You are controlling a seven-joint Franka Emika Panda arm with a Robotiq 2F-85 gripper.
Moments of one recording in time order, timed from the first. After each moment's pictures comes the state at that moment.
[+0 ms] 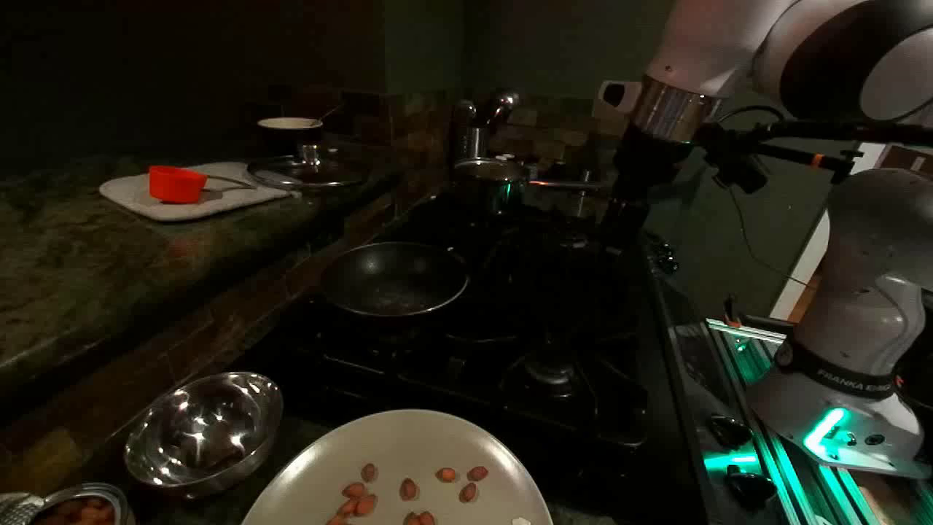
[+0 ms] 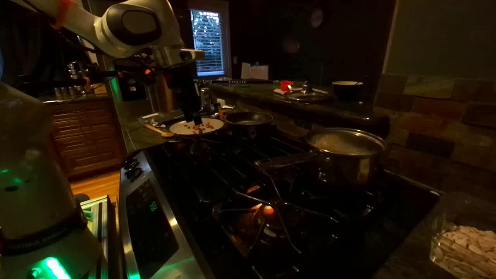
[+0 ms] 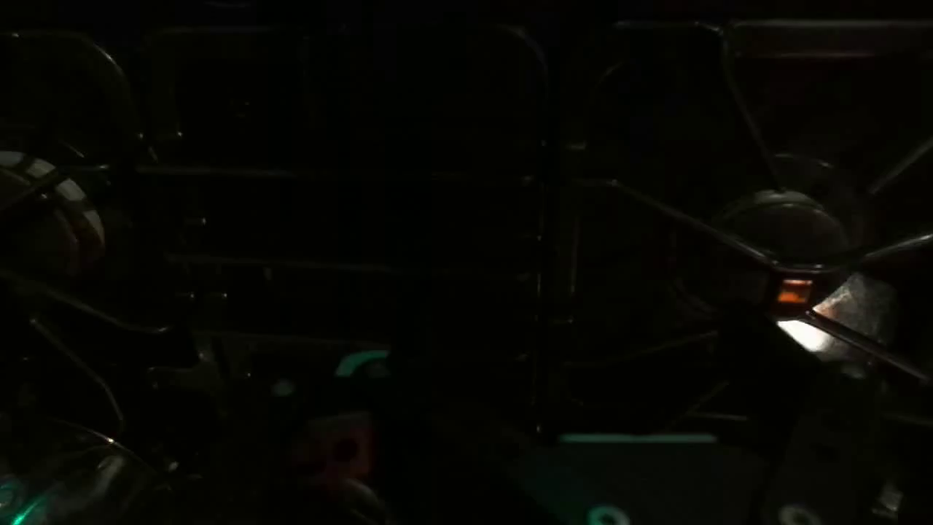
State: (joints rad) arm 0.03 -0.70 0.26 -2.76 -0.05 2.22 0.25
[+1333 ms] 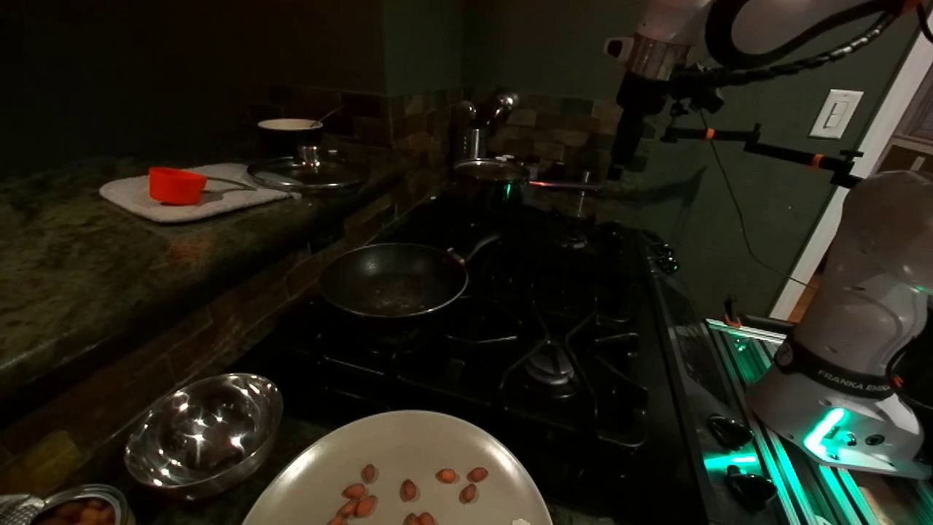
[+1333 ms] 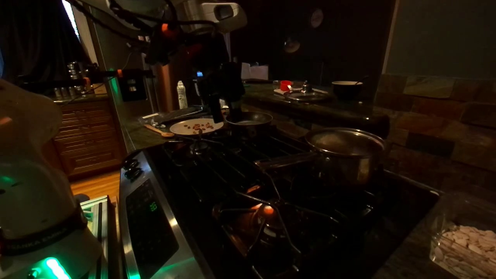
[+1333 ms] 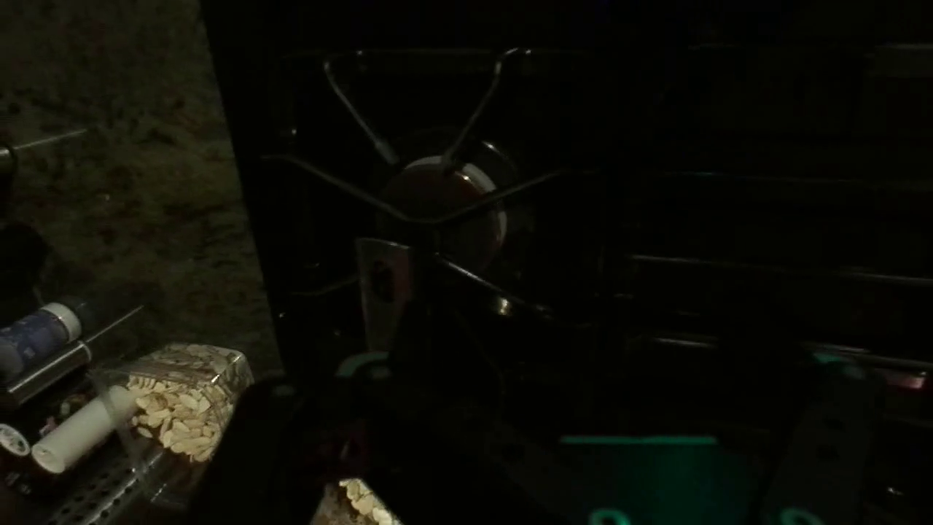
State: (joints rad) arm -0.19 -0.70 -0.13 -2.63 -0.36 2.13 -0.15
